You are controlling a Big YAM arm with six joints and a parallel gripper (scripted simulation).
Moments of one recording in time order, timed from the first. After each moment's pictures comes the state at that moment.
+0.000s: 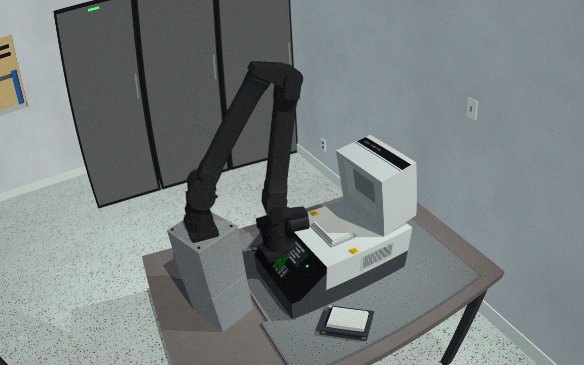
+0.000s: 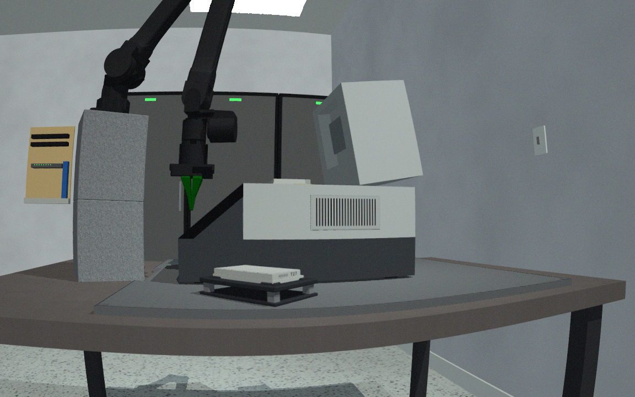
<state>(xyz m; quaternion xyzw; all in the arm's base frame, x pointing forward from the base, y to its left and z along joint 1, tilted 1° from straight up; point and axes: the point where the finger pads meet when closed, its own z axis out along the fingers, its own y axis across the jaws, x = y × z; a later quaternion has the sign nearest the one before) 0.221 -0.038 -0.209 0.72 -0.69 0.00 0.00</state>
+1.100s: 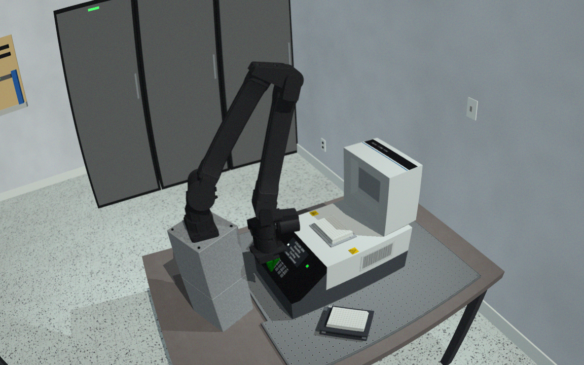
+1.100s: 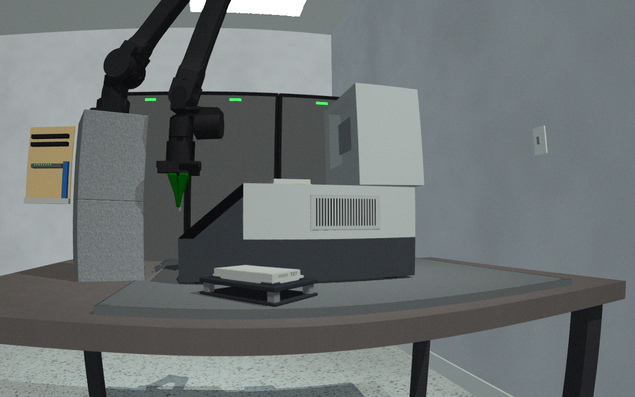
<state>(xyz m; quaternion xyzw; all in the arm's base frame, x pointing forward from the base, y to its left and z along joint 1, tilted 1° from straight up) 0.191 -0.040 -0.202 0.72 -0.69 0.01 0.00</state>
